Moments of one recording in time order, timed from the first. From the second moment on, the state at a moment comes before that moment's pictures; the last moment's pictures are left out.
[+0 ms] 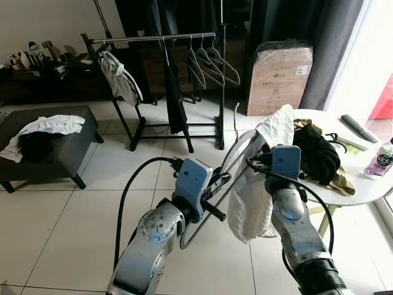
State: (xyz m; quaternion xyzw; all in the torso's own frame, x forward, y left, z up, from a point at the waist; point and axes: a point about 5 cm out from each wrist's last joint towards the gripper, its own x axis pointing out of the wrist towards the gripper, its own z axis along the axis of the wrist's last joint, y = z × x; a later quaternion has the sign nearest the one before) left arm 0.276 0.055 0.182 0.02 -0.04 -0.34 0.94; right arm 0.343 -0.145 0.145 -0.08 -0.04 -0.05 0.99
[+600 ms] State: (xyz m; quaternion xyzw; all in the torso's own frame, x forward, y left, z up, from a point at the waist) left arm 0.277 0.057 0.182 0.02 -0.04 -0.33 0.94; right arm 0.329 -0.132 0.161 -0.11 -0.08 0.06 0.99
